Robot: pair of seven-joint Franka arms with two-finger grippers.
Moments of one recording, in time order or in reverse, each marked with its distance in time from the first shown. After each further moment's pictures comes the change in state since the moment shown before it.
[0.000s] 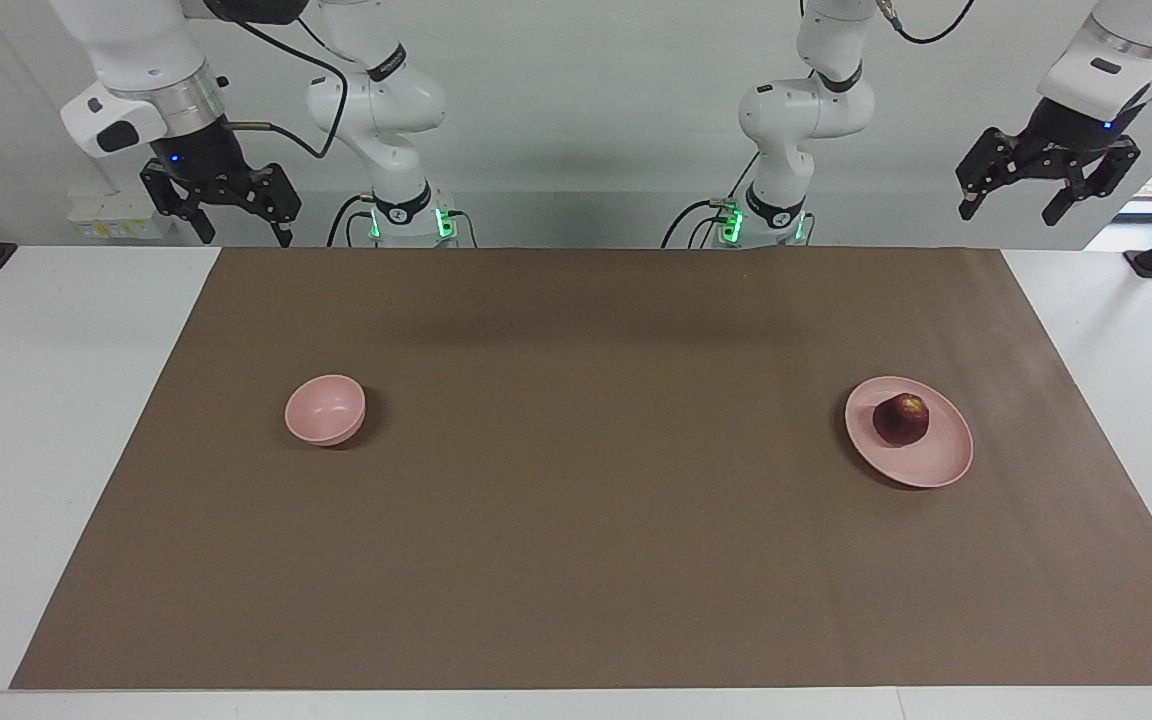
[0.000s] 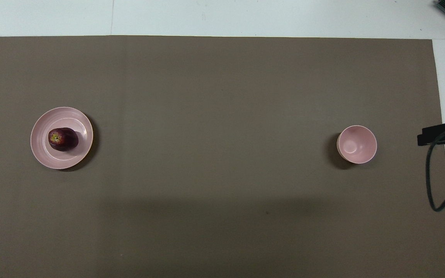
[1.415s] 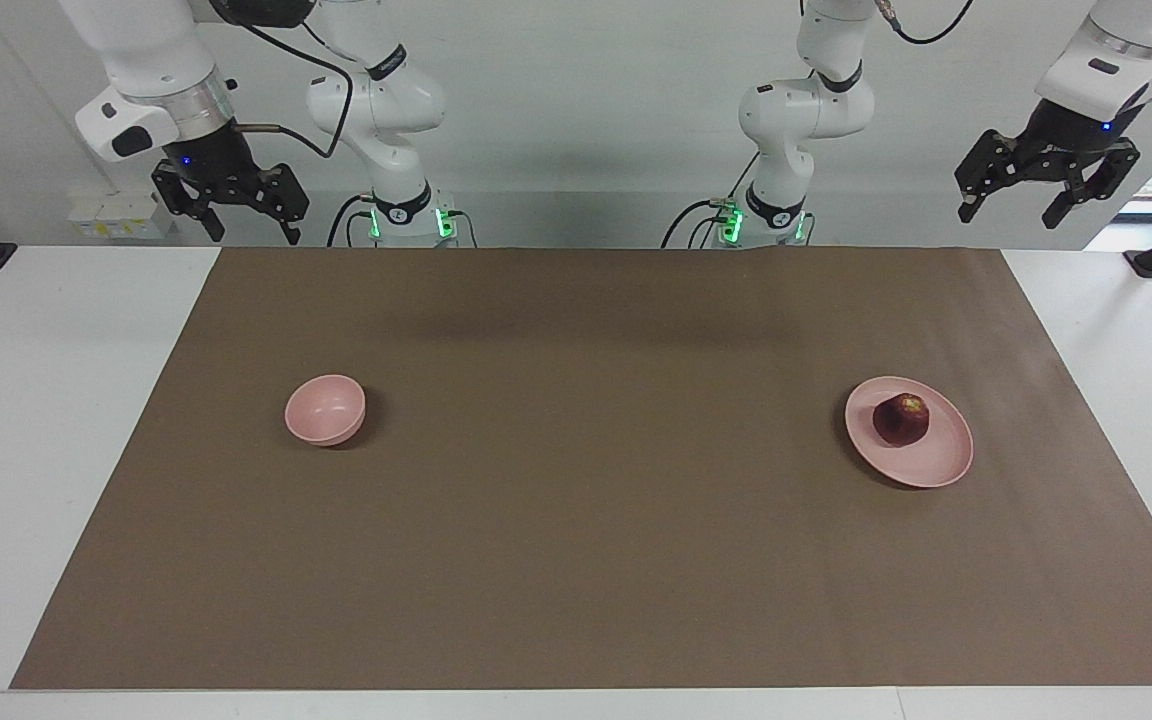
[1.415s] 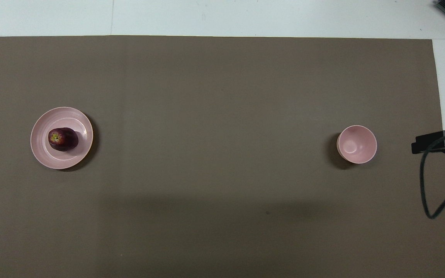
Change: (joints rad) left arm 0.001 0.000 -0.005 -0.013 0.000 0.043 0.001; right arm 0.004 -0.024 0.005 -0.053 0.009 -0.006 0.000
